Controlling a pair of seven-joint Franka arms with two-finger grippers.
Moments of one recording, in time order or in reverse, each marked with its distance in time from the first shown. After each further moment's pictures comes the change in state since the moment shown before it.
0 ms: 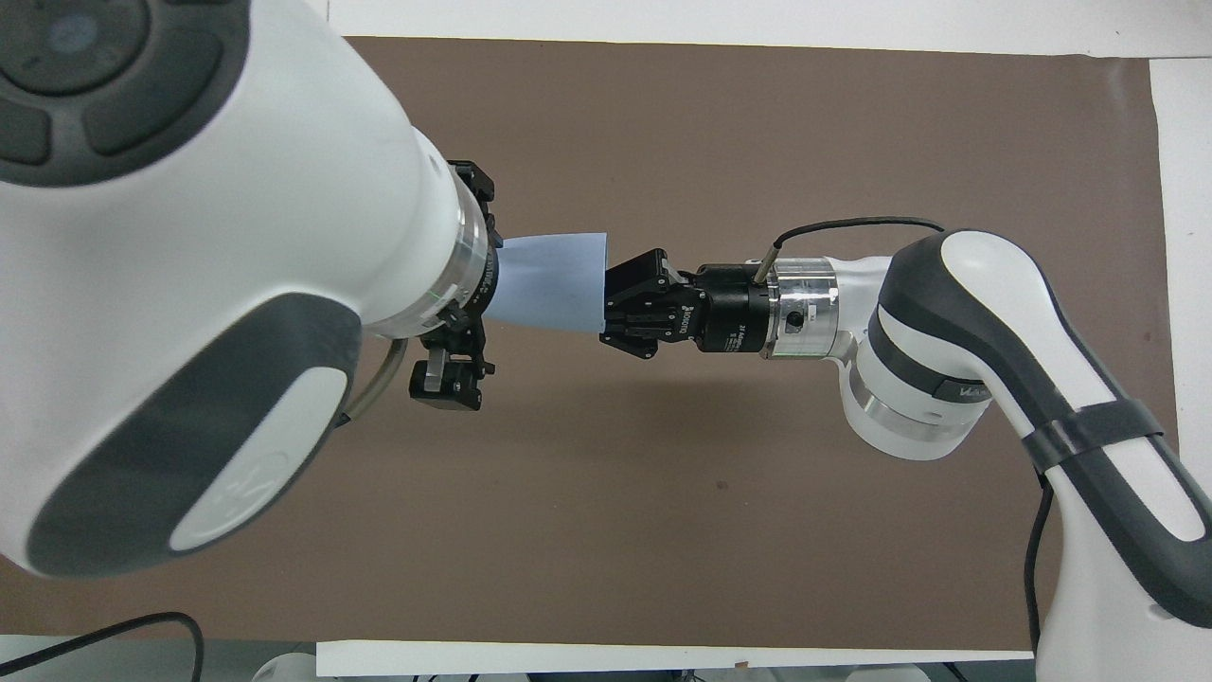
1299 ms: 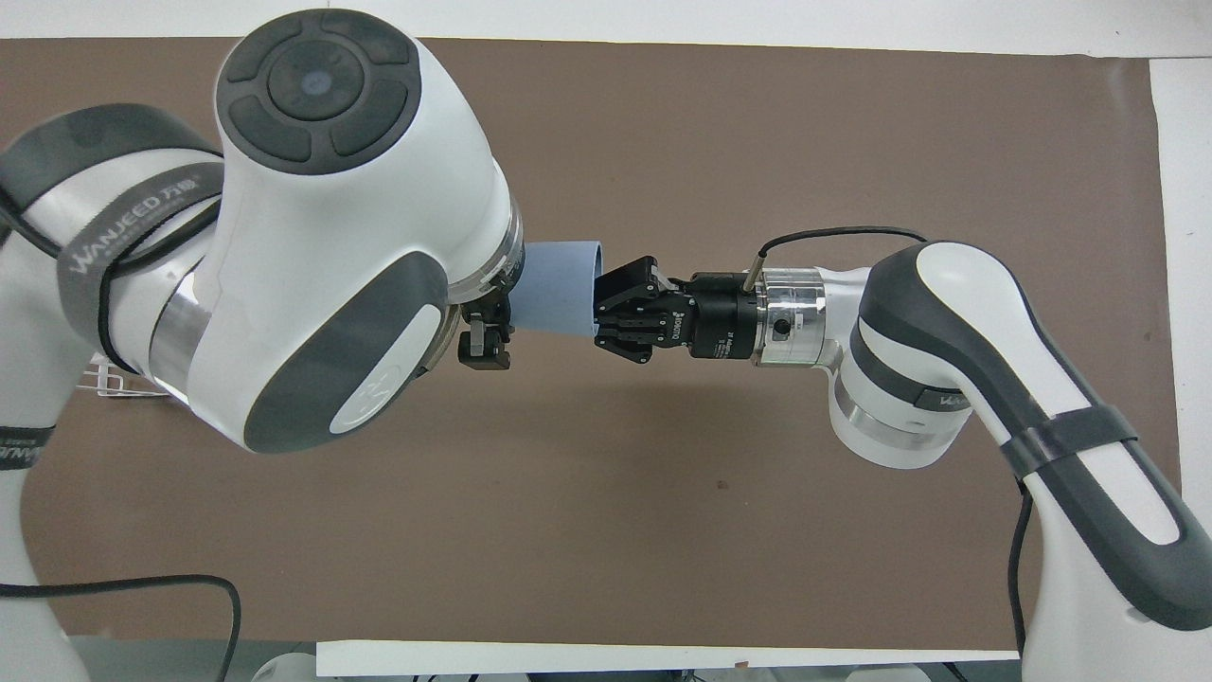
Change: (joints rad) left arm 0.032 0.014 0.011 -0.202 0.010 0.162 -0.028; right arm 0.019 0.000 0.000 -0.018 0.000 0.059 -0.001
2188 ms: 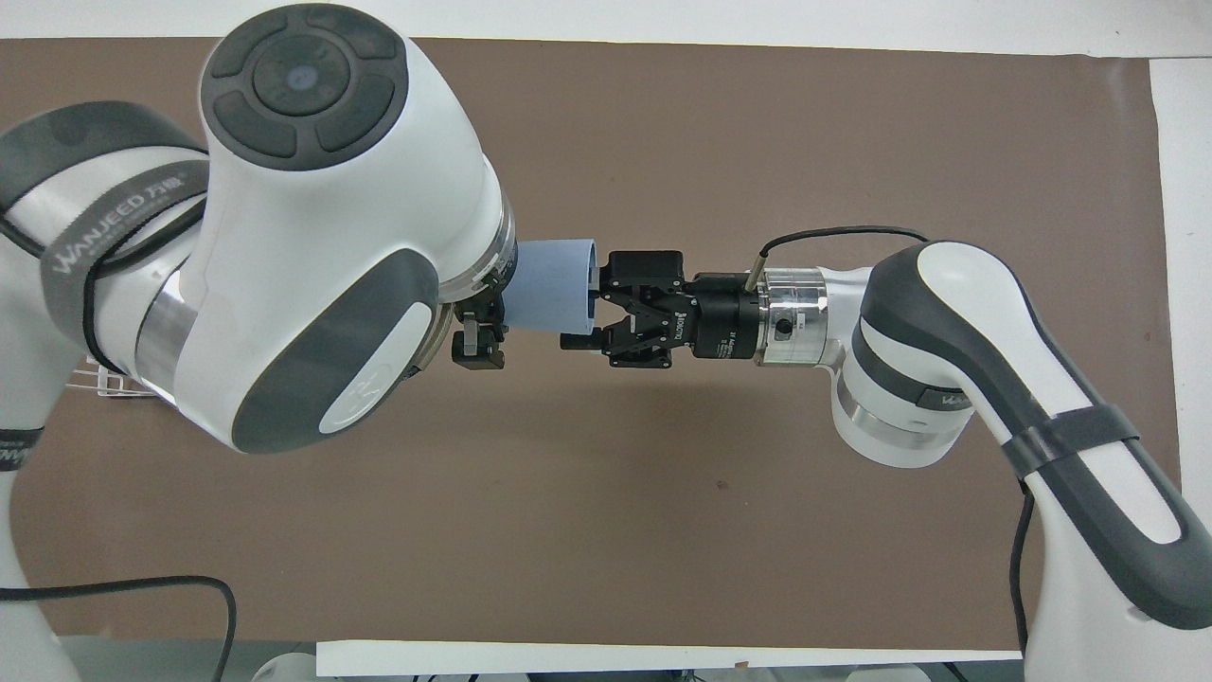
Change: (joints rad) left arm 0.003 -0.005 0.004 0.000 0.001 -0.008 -0.003; right arm -0.020 0.000 -0.002 -0.003 -0.038 -0.015 0.006
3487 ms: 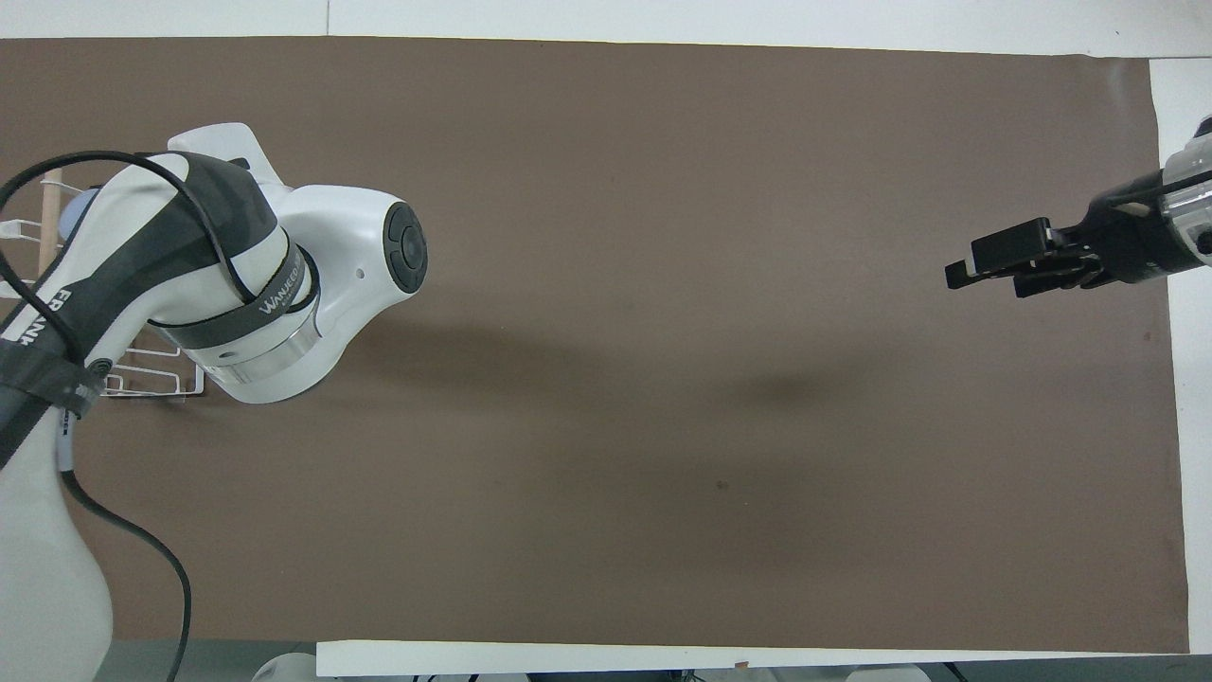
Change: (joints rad) left arm 0.220 -0.017 0.010 -0.536 1.347 -0.136 0.230; right arm -0.441 -0.062 -0.010 0.419 -1.510 -0.222 0.061
